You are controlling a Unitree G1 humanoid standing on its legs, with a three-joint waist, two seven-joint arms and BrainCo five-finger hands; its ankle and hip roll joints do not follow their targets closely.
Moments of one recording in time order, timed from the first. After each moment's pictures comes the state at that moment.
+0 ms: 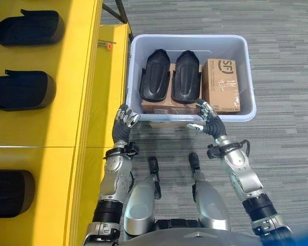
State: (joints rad) left arm -0.10 0.06 0.03 0.12 -0.46 -0.10 0.11; right arm -0.20 -0.21 0.24 0.07 0.18 -0.08 0.03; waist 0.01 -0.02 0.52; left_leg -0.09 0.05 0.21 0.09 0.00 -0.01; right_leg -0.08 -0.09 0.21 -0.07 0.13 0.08
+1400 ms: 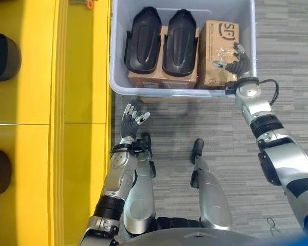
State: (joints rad) left arm -0.14 0.11 -0.08 0.10 -0.49 -0.12 0.13; right arm -1.09 -0.42 0.22 0.99 0.25 -0.06 -0.28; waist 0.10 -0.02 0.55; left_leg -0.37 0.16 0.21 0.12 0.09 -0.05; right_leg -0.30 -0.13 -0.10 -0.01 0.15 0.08
